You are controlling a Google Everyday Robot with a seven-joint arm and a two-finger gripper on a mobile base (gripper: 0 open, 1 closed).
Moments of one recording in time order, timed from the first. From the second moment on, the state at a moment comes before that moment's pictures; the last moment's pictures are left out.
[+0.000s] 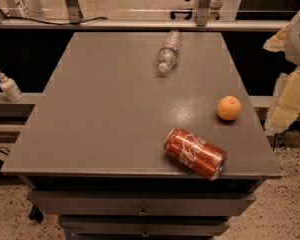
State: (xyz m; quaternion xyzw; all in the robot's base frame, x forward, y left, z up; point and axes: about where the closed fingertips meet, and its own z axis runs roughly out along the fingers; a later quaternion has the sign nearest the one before) arm 0.438 -0.217 0.976 -0.60 0.78 -0.03 0.16
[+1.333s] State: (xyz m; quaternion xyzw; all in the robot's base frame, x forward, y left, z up) arm 0.516 -0.179 0.967 -0.63 0.74 -0.02 0.21
